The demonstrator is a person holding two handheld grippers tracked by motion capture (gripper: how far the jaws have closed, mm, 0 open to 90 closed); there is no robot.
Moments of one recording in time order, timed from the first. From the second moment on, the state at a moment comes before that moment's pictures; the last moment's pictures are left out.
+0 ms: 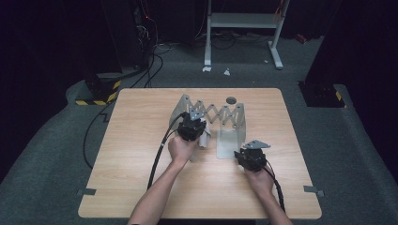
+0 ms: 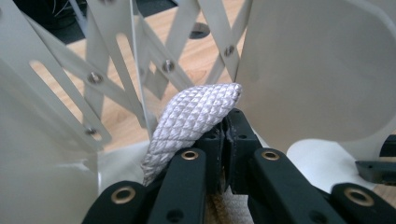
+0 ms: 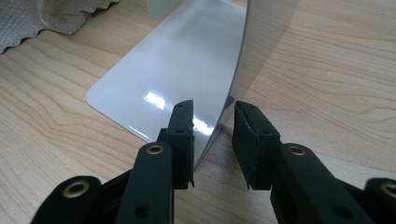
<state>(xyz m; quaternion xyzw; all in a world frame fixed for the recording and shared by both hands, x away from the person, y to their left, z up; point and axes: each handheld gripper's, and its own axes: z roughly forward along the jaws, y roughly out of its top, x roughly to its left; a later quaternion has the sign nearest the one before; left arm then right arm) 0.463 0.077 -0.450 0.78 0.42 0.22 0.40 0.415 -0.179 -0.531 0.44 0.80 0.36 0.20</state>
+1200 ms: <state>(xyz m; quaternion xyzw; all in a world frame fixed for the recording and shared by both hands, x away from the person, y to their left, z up) 0.466 0.071 -0.457 0.78 0.43 0.21 0.40 0.413 -0.177 -0.531 0.44 0.80 0.36 0.20</state>
